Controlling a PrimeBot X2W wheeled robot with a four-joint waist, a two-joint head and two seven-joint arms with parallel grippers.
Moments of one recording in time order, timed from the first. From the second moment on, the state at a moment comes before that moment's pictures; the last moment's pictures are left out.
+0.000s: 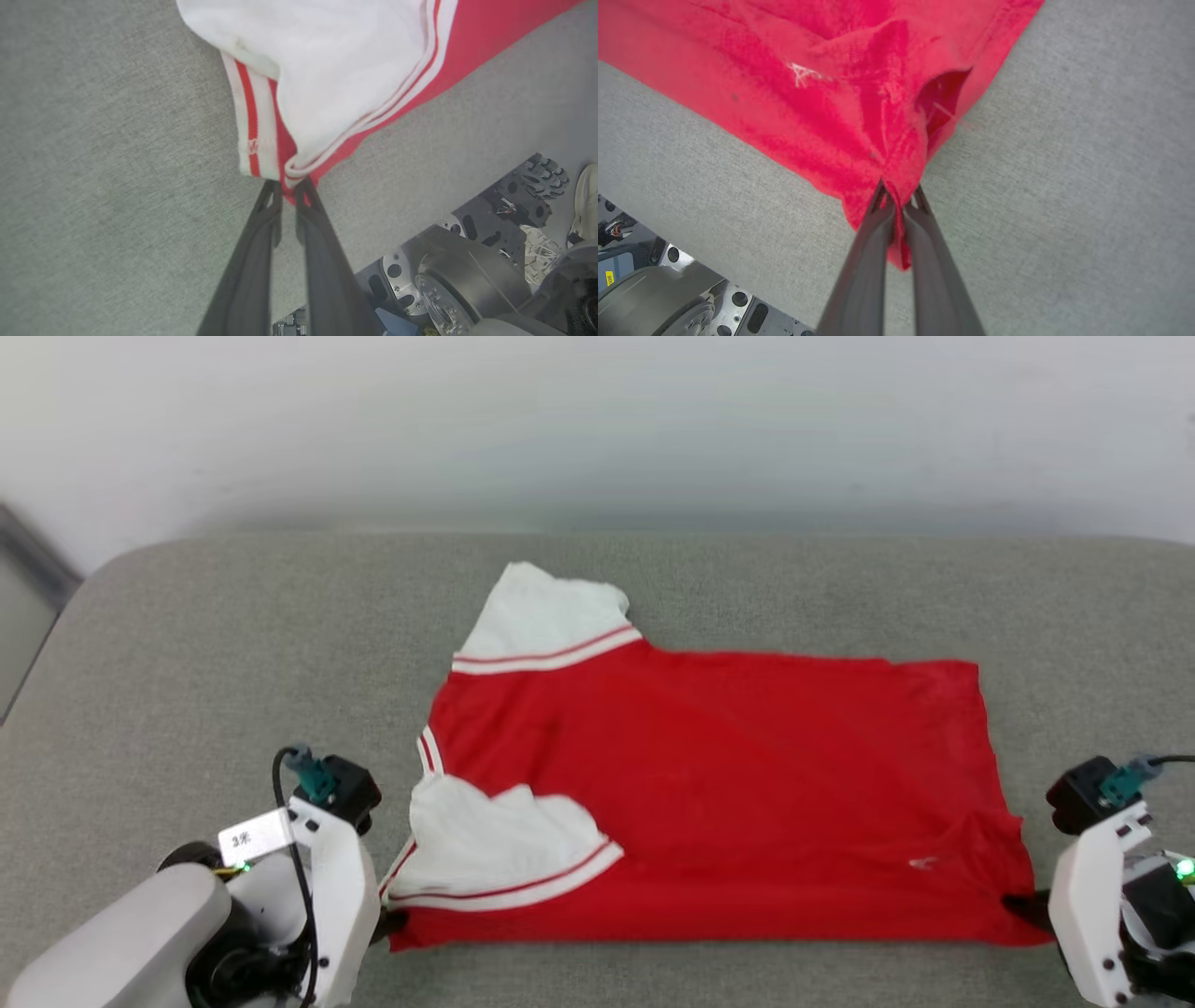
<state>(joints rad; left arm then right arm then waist) -0.54 0.76 -0.92 0.20 -1.07 -0.09 0.66 -0.44 -0.80 0.80 0.33 0.94 0.13 0.52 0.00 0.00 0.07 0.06</state>
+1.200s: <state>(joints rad) -0.65 0.80 -0.80 0.16 -0.95 -0.02 0.42 -0.24 -0.58 0.27 0.20 0.55 0.13 -0.05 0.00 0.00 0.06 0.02</state>
